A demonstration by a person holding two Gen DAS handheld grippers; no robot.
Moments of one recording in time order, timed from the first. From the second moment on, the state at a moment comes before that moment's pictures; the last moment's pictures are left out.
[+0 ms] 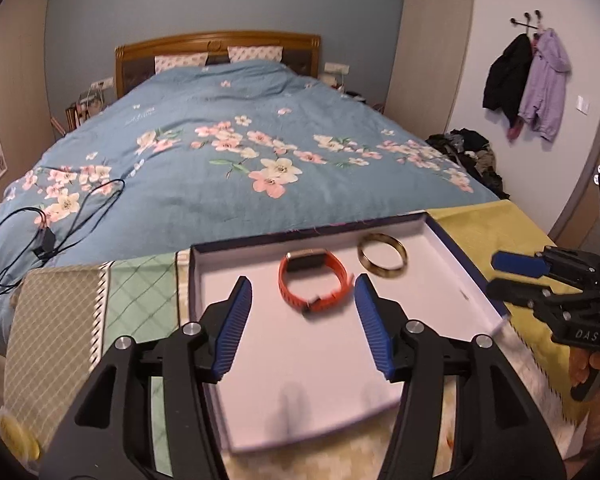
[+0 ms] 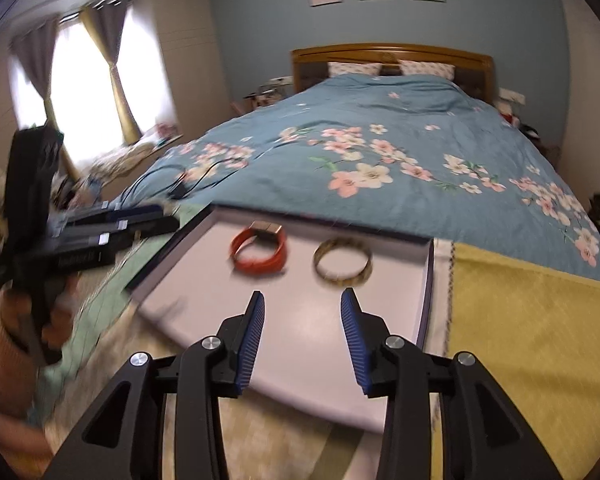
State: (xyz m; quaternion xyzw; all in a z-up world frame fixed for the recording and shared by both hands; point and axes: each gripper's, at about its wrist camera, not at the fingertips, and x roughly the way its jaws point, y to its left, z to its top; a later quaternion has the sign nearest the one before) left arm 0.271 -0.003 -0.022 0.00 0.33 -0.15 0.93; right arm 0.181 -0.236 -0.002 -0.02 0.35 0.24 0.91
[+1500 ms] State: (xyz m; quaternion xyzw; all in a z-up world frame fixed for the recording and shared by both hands) left arm 0.095 -0.081 -0.082 0.07 0.37 -0.32 0.87; right arm 0.060 -0.240 -0.044 -0.06 0.38 0.28 0.88
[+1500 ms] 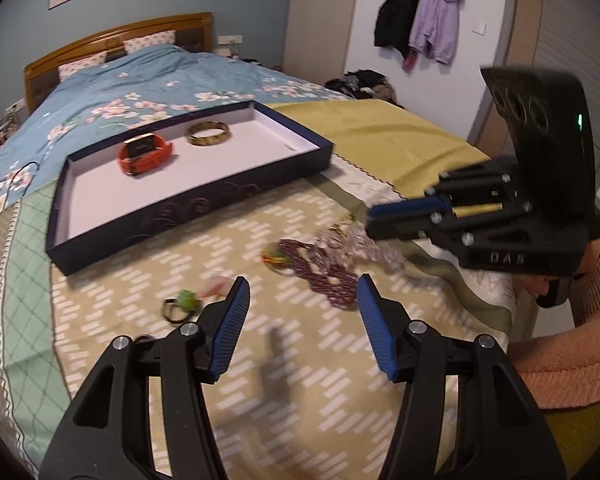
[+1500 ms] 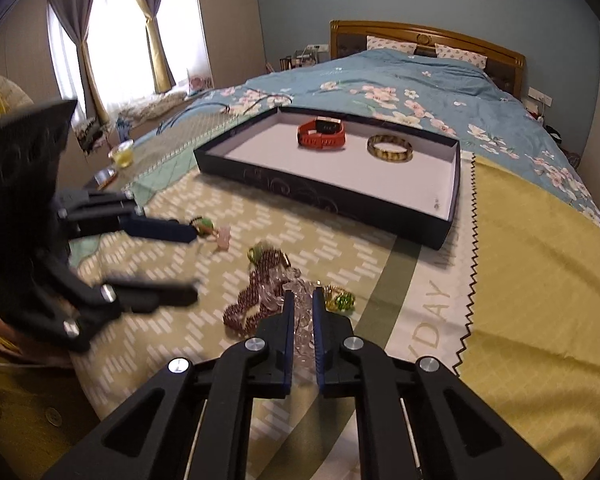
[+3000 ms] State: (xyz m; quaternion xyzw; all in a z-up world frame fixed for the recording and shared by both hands) left arm 0.118 -0.080 -0.074 0.01 0.39 -0.34 0.86; right arm 0.078 -0.267 -0.016 0.07 0.33 0.29 0.90
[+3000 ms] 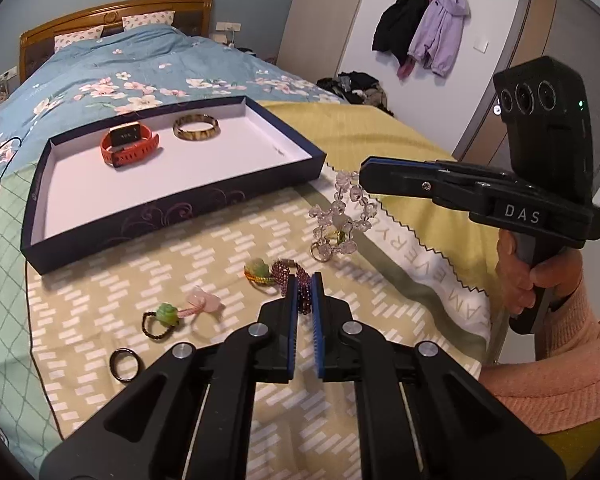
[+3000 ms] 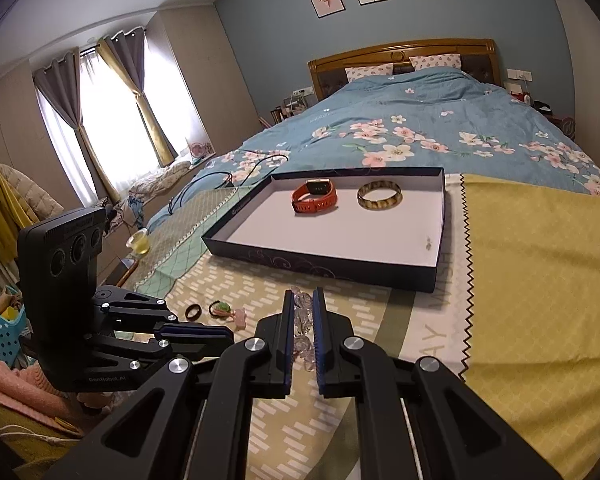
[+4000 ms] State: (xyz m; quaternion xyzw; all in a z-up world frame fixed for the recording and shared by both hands) left arm 0.101 -0.050 -0.095 0.02 0.41 -0.30 0.86; right arm 0.080 -0.262 -0.021 0.08 0.34 0.29 0.89
